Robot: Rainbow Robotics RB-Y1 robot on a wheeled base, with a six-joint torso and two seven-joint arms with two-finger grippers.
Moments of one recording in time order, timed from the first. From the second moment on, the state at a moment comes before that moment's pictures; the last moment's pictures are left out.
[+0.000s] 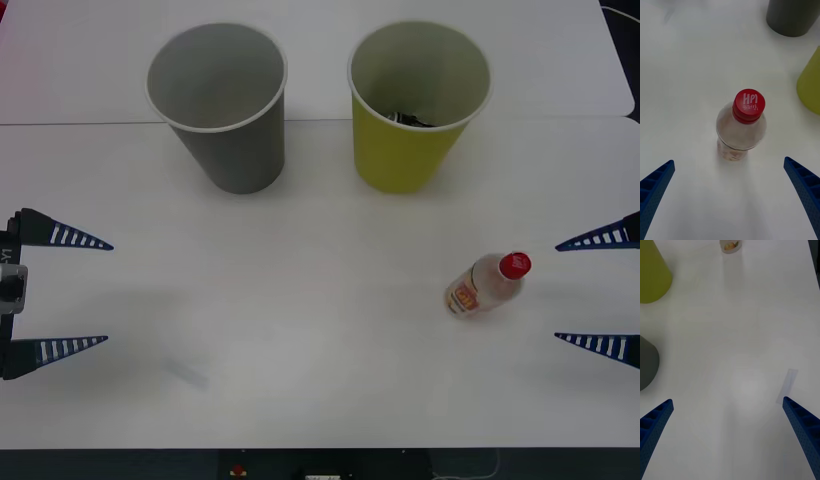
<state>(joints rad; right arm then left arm) 0.26 -1.17 -0.23 -1.94 1.25 -1.11 -0.06 0.26 1.13 0.26 -2.01 -1.31 -1.13 -0.09</state>
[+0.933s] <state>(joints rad) 0.17 -1.06 -0.06 -1.63 1.05 -1.11 0.26 0.26 1.13 0.26 -2.01 -1.31 -1.13 -0.09</state>
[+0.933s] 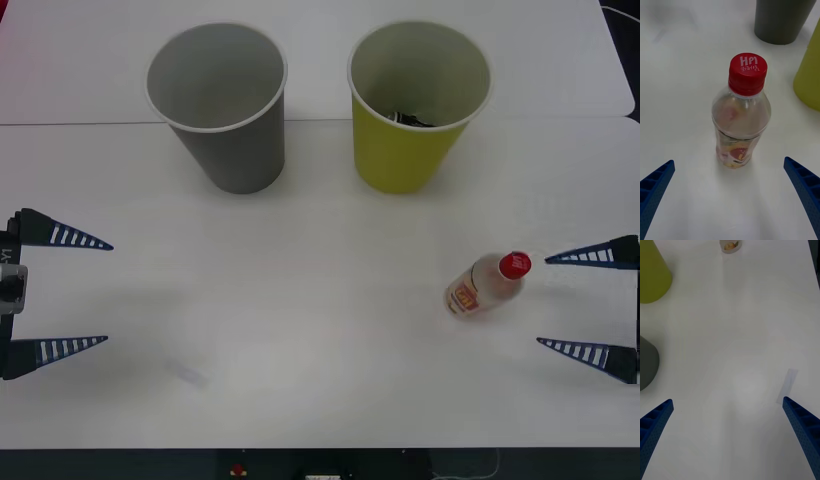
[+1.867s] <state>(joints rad) 0.03 -0.81 -0.01 -1.31 0.96 -1.18 0.45 0.26 1.13 0.26 -2.01 -1.31 -1.13 -0.09</state>
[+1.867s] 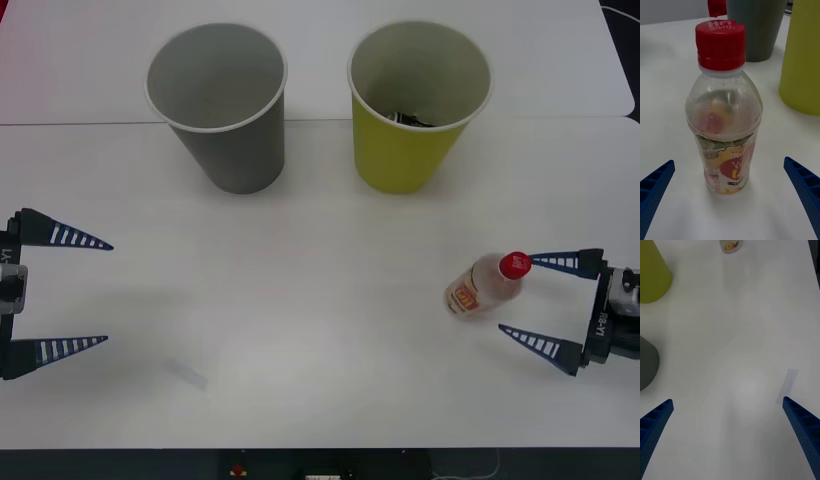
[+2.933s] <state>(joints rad) -0.01 -0.64 -0.01 -1.29 1.07 -1.17 0.45 0.26 1.13 0.26 -2.01 -1.31 -1.13 -0.09</state>
